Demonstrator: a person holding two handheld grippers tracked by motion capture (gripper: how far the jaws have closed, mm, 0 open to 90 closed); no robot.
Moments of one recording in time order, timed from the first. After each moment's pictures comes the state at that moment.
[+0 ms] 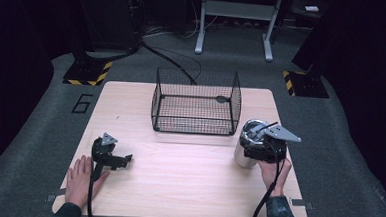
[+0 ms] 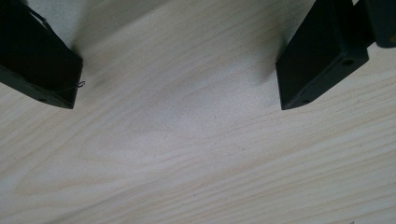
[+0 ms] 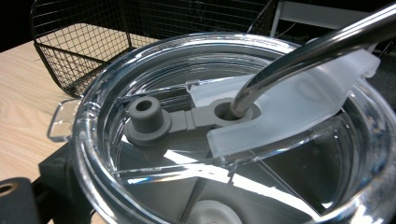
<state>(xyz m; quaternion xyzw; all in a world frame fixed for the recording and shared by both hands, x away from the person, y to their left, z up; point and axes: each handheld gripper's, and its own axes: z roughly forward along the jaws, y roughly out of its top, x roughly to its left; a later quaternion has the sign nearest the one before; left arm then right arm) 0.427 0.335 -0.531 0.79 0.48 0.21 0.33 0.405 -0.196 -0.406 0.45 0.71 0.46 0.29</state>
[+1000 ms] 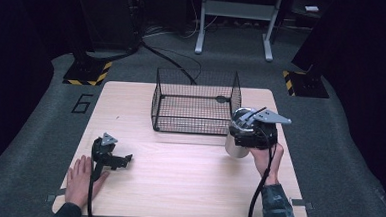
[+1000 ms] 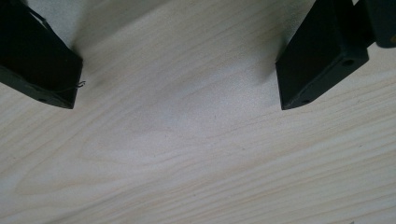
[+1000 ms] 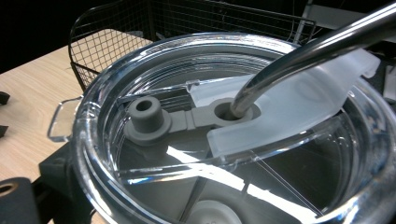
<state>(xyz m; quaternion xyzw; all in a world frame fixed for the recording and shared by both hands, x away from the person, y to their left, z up) 0.427 0.335 -0.531 0.79 0.48 0.21 0.33 0.428 -0.165 -0.370 0.42 0.74 0.46 0.27</state>
